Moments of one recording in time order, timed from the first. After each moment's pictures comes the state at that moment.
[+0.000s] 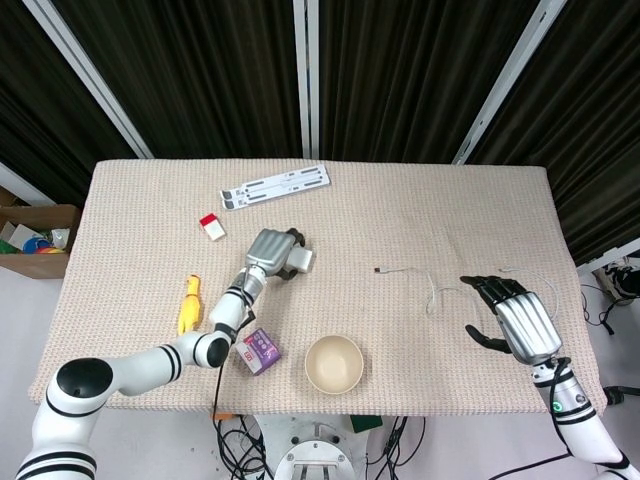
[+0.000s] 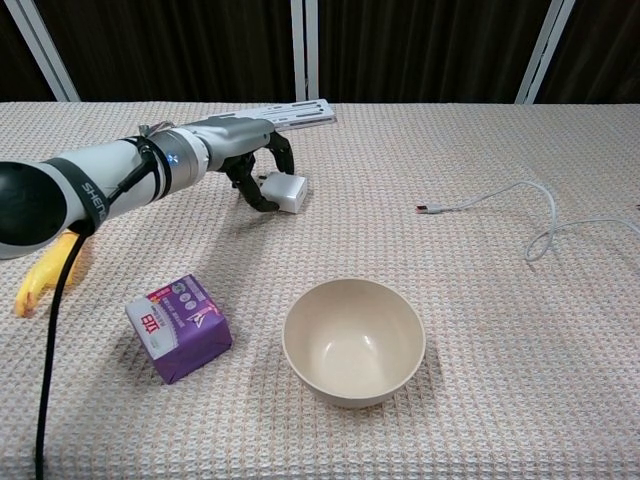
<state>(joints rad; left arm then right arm) -1.00 -1.87 -0.31 -1.00 0.90 0.69 0.36 0.28 -1.19 0.02 -1.61 -1.68 1.42 0.02</state>
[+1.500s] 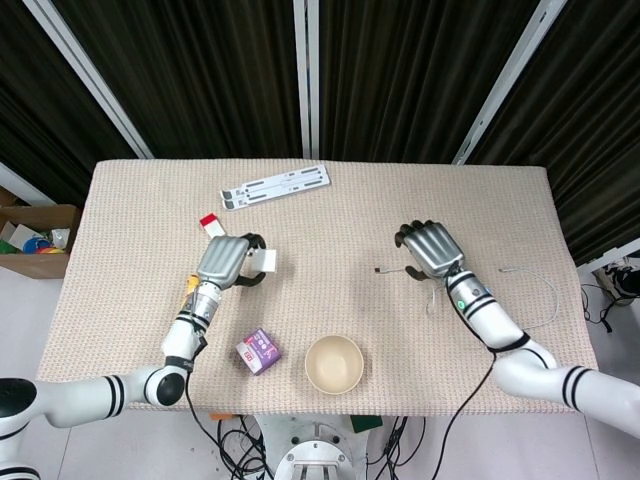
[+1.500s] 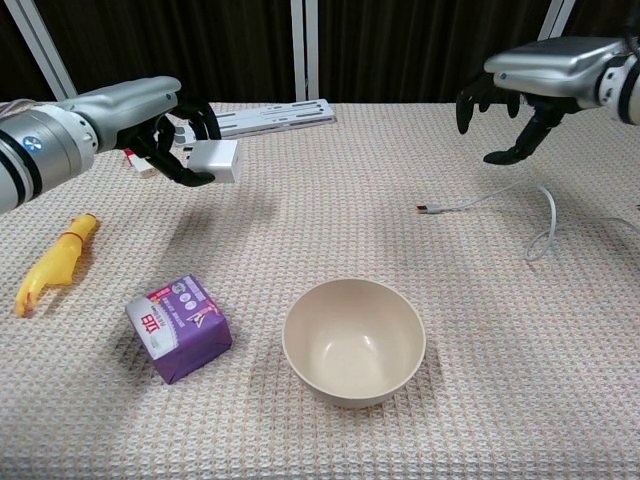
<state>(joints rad) -0.76 -1.64 -0.22 -1.44 0.96 1.03 0.34 0.79 -1.40 0.22 -1.41 -1.15 0.76 -0.39</state>
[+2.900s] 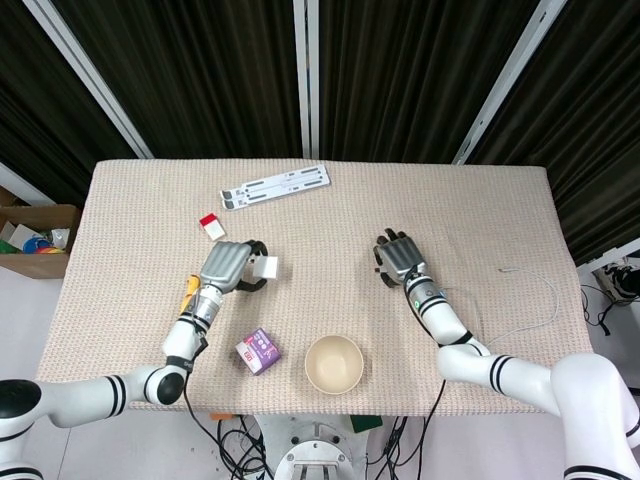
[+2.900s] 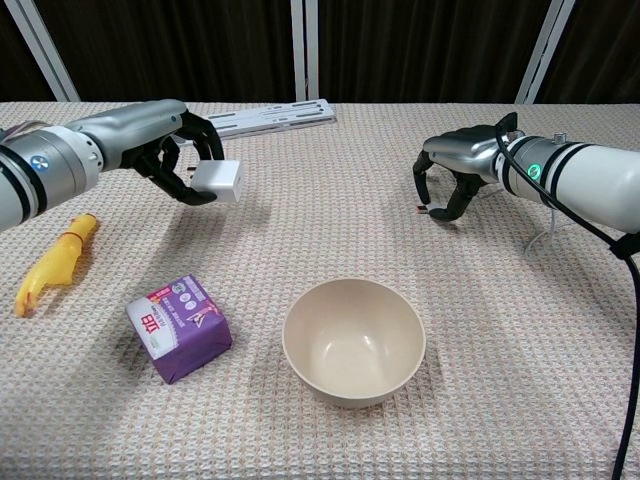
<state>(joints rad) -0.76 -1.66 -0.21 -1.38 0.99 0.97 0.30 0.92 -1.70 0.16 -1.14 -0.84 0.73 -0.52</state>
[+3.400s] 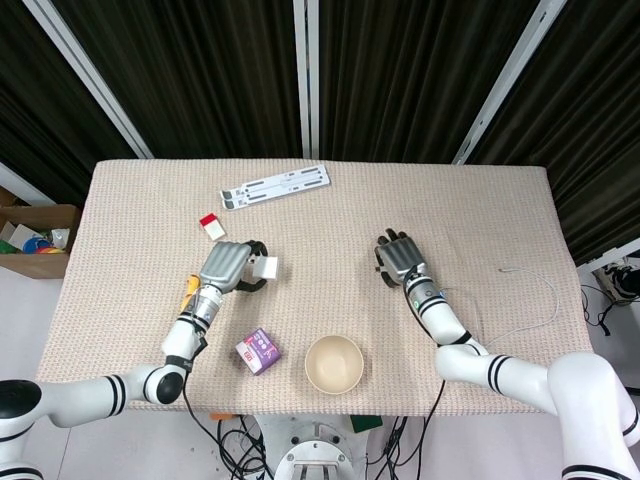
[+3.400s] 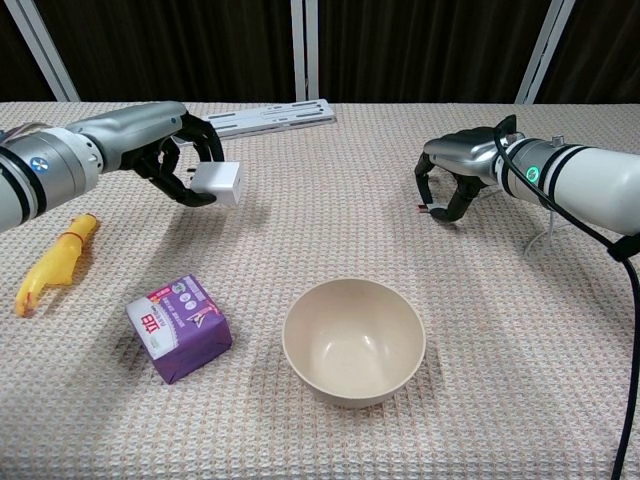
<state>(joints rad) -0.76 -1.66 -0.21 -1.37 1.00 0.96 0.28 0.92 -1.71 0.15 -1.13 -0.81 0.74 -0.54</state>
